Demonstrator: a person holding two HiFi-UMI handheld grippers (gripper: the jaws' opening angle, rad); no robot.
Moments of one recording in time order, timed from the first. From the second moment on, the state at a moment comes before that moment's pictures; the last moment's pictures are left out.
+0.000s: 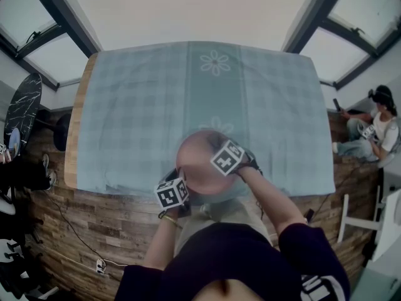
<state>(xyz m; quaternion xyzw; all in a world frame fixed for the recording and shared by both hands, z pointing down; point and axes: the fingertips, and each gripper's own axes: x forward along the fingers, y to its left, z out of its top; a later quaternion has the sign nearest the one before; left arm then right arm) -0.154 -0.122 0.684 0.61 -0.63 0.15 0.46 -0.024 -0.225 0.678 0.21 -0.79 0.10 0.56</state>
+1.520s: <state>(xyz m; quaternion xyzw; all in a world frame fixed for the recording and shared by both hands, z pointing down) -0.154 -0.126 0.685 0.63 -0.62 0.15 0.45 -0.052 -0.126 0.681 0.10 -0.82 0.10 0.56</state>
